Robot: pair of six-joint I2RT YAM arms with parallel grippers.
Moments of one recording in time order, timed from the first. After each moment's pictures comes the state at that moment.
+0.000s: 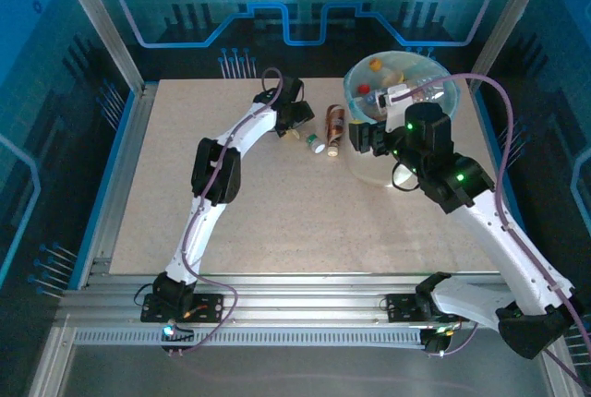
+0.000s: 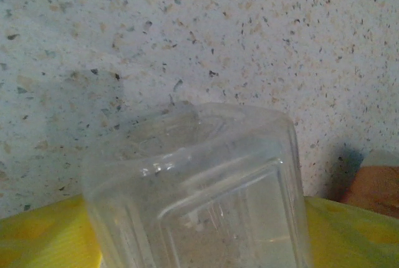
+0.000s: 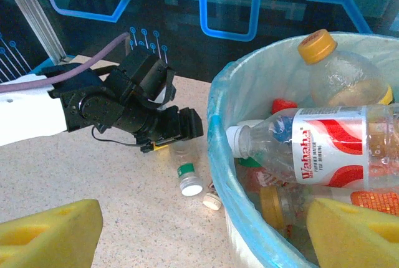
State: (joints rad) left arm -0.38 2.59 2.35 -0.73 0.02 -0.90; right arm 0.51 1.07 1.27 -0.56 0.14 0.10
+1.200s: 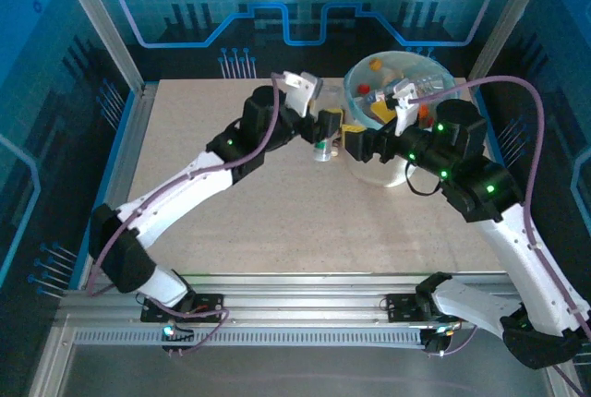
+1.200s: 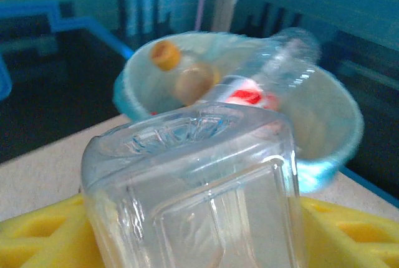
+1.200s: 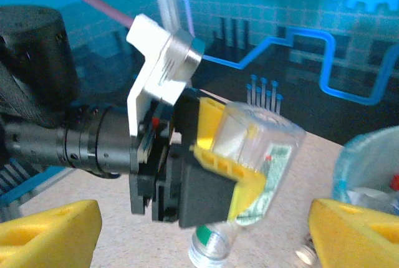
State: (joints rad) left arm -0.69 1.49 1.38 -0.06 0.10 -0.12; right arm 0.50 1.01 1.40 -0.59 -0.28 0.07
